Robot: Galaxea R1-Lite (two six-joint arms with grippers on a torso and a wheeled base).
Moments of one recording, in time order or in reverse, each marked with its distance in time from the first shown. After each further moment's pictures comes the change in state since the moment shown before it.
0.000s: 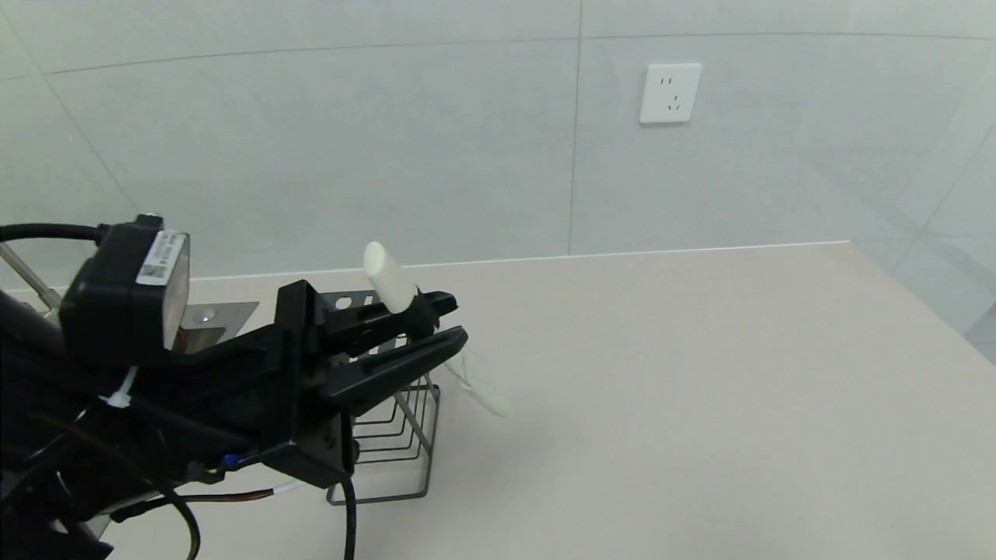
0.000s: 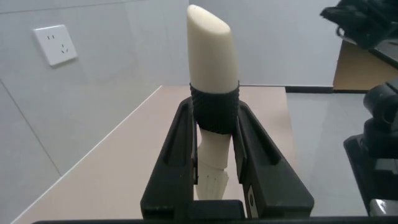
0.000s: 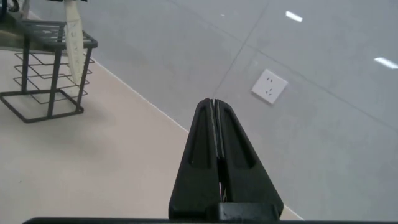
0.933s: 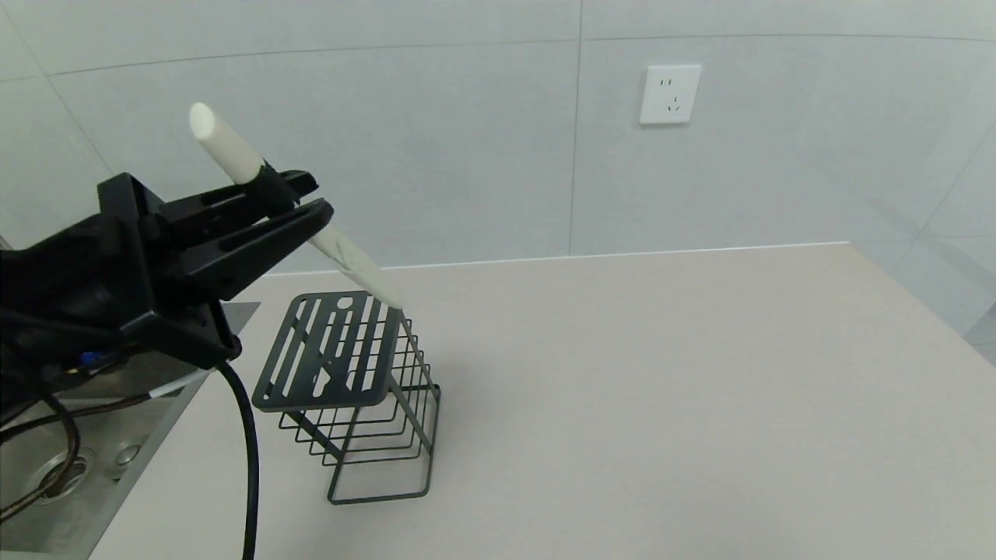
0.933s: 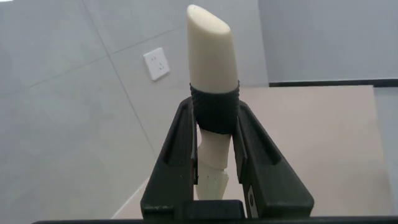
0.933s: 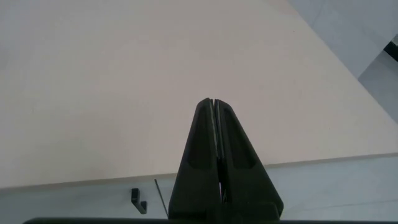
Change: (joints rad) left arm 0.269 -0.163 -0.160 0.243 0.000 0.120; right arm -0.039 -0.309 0.000 0.823 -0.646 0.289
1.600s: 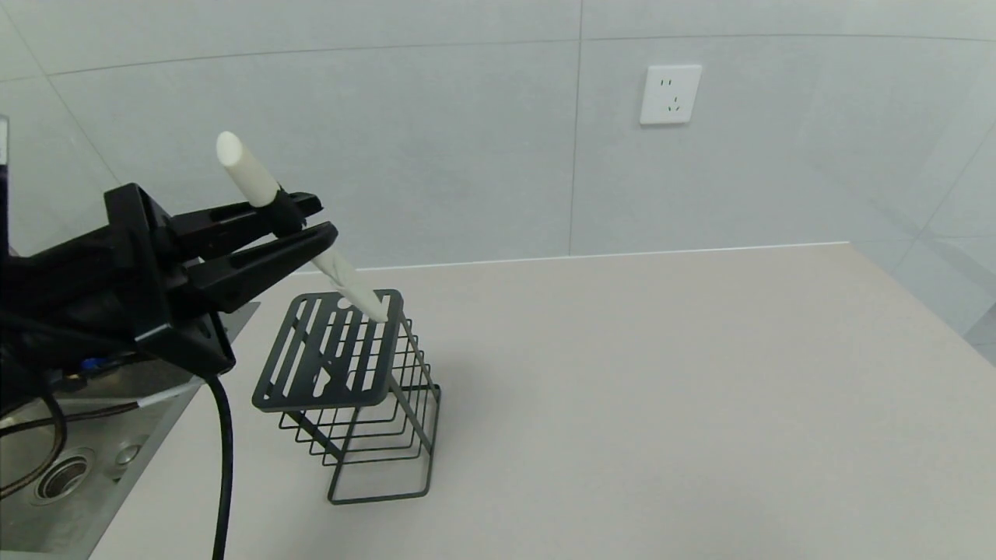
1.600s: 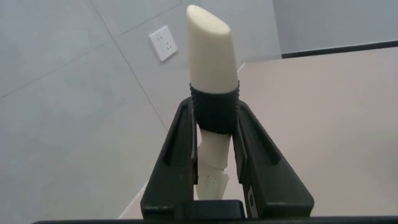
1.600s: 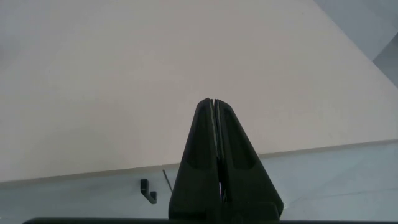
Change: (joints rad) left arm 0.027 -0.046 -0.040 0.220 -0.002 0.127; right arm 0.000 -0.001 0.000 0.052 0.059 0.018
